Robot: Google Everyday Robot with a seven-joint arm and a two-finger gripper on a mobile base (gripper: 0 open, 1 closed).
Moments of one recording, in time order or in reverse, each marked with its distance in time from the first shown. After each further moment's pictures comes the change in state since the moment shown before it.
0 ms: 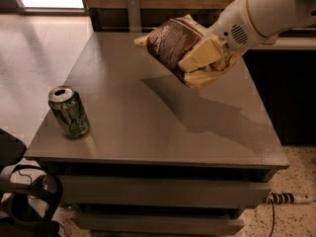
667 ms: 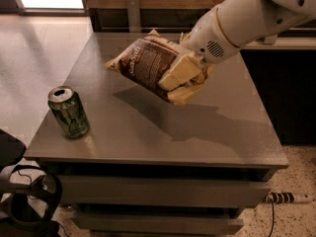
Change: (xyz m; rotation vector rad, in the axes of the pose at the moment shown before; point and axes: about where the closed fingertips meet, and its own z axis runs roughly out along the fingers) arm -0.010 0.051 0.031 -0.166 0.010 -0.173
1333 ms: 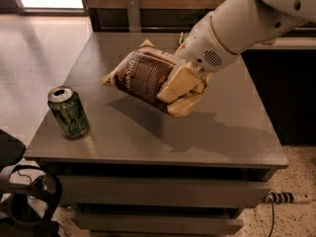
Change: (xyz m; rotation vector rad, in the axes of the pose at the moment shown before) arm 0.001 0.032 0.002 -0.044 0.054 -0.067
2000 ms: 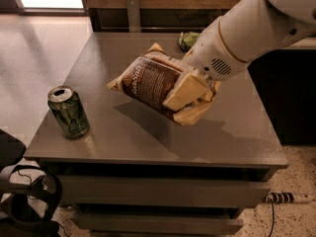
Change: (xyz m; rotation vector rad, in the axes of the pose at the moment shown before) arm 0.014 0.017 -0.016 0.044 0.047 0.030
